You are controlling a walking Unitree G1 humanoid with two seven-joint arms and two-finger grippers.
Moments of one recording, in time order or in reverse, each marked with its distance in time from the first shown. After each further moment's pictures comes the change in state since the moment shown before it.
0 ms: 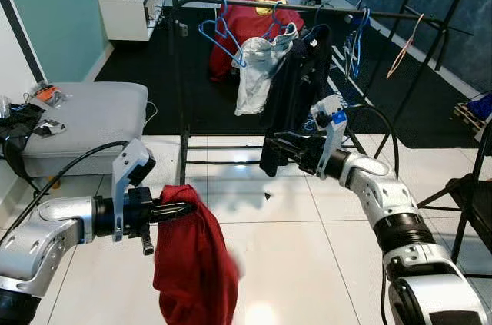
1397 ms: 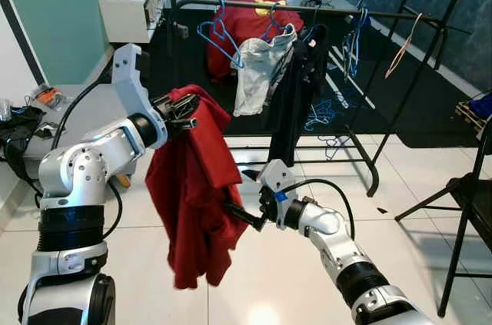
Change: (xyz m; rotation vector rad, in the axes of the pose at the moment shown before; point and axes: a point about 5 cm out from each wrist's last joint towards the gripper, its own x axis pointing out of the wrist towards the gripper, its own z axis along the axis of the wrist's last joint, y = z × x) left arm 0.041 0.045 0.100 -0.411 -0.390 0.507; right arm 0.025 0.078 -0.068 -0.206 -0.037 0.154
